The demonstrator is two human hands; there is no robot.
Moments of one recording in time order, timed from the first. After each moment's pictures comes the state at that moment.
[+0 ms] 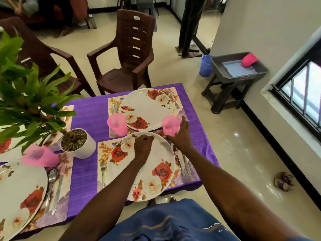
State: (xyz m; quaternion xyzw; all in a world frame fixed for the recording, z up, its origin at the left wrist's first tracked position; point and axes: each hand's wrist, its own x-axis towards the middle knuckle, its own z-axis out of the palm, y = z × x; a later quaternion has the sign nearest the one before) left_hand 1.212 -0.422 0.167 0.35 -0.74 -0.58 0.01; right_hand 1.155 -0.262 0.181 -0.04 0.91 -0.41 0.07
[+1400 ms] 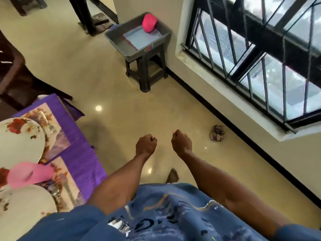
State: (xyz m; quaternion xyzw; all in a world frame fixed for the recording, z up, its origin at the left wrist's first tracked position) left_hand 1.068 0.066 0.101 0.05 -0.93 -0.30 -0.22; right_hand 1.099 0.223 0.112 0.26 0.92 -0.28 0.12
